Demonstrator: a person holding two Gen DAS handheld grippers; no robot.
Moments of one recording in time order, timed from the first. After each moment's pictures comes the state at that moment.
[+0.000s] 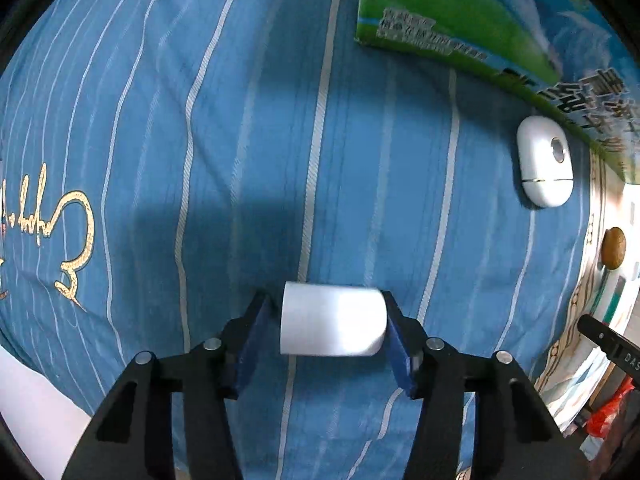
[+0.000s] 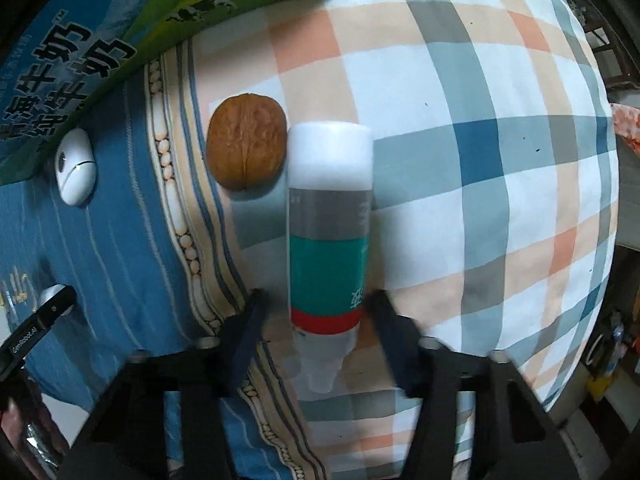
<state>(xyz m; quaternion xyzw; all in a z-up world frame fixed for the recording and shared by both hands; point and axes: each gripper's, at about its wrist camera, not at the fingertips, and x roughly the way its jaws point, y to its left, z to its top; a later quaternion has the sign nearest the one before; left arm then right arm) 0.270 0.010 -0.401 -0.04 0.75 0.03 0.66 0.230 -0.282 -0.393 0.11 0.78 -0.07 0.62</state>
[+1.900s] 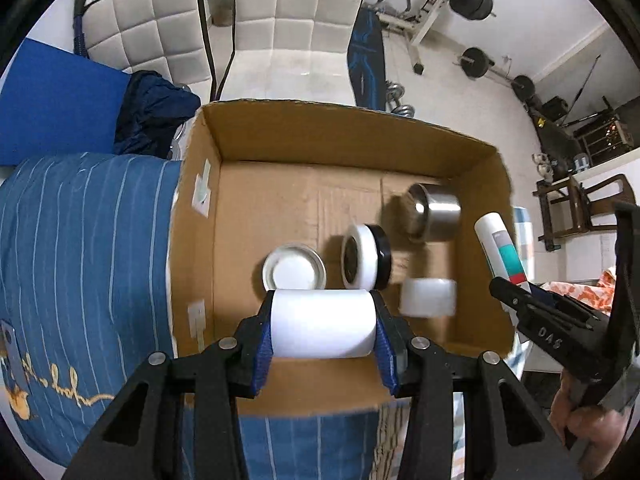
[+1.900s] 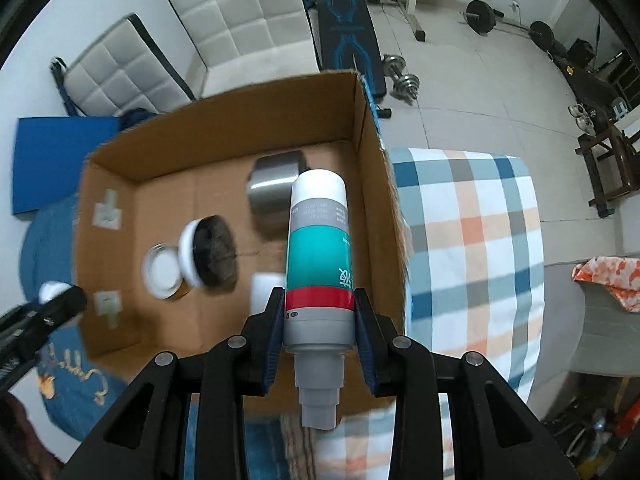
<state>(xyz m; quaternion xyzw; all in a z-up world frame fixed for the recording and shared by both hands) 0.466 -0.058 -0.225 -0.06 0.65 -0.08 0.75 0.454 -0.281 -0.240 0.07 0.66 -0.02 0.75</state>
